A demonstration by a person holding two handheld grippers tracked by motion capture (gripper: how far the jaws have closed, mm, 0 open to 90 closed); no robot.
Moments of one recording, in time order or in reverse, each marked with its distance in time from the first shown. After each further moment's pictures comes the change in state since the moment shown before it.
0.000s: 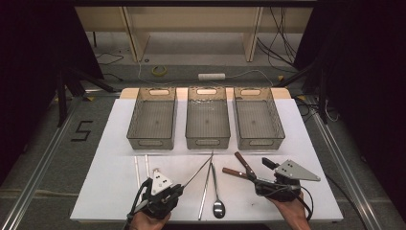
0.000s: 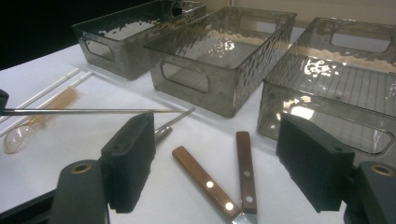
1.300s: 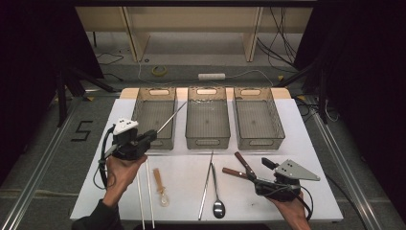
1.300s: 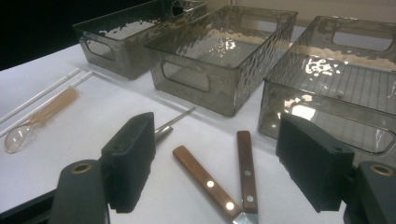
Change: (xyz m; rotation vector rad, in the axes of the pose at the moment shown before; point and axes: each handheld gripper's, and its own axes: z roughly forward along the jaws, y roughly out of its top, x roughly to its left) left arm 0.108 0.099 -0.011 -0.200 0.126 -0.119; right arm -0.001 0.000 0.001 0.004 0.003 0.005
